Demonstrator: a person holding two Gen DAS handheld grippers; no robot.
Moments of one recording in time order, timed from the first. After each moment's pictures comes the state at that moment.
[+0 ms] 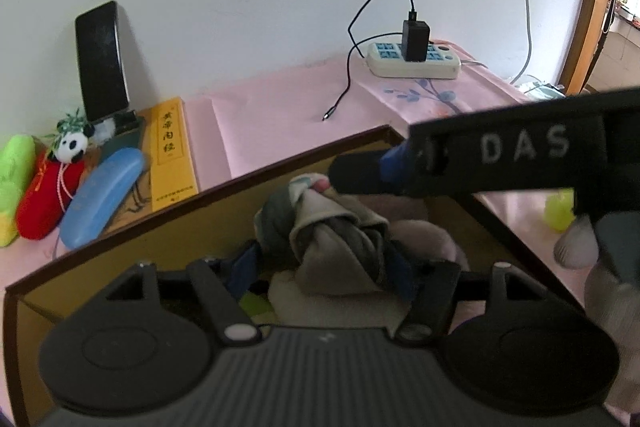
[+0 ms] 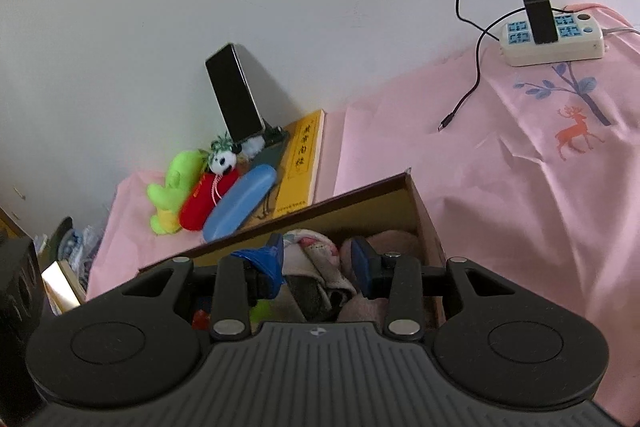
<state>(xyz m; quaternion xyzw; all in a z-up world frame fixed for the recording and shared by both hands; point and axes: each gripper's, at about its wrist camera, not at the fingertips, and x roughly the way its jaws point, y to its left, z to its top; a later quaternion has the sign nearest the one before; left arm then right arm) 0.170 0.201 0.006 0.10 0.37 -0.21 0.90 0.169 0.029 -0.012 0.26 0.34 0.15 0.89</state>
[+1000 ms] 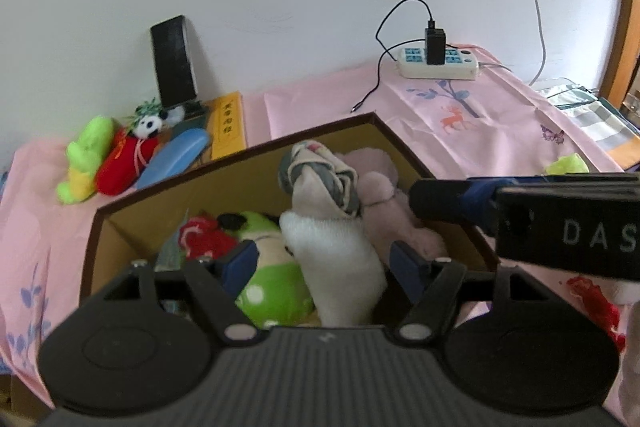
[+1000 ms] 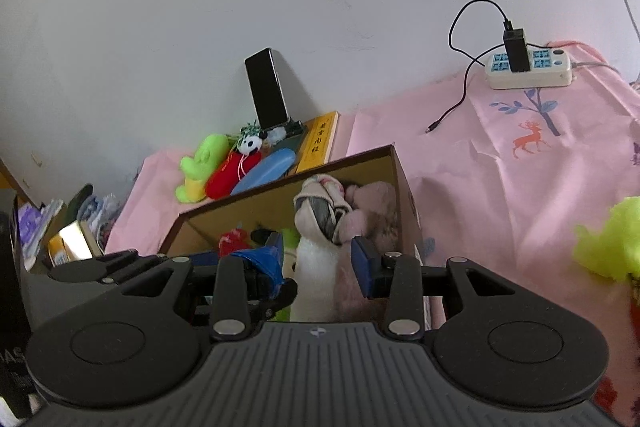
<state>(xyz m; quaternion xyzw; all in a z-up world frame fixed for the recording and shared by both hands) 0.065 0.181 0.049 0.12 0.37 -0.10 0.92 0.062 0.013 0.022 0.20 0.32 0.17 0.91</state>
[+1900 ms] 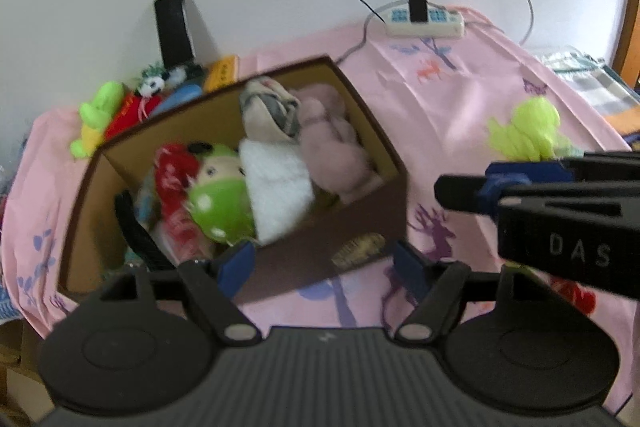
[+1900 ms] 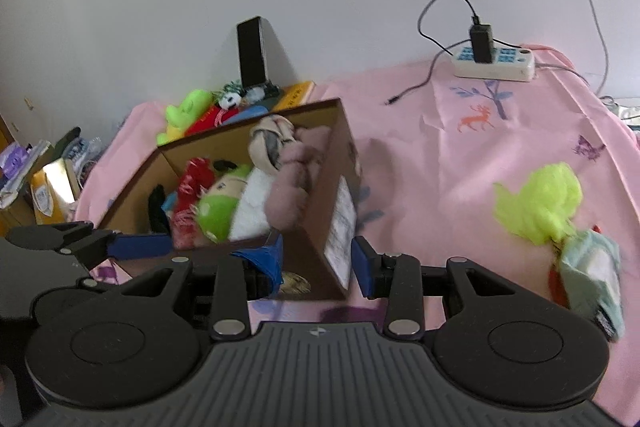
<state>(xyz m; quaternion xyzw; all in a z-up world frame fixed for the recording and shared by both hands) -0.004 0.121 0.022 0.13 0.41 -0.06 0.90 0.003 -0.033 -0.006 0.13 0.34 0.16 0.92</state>
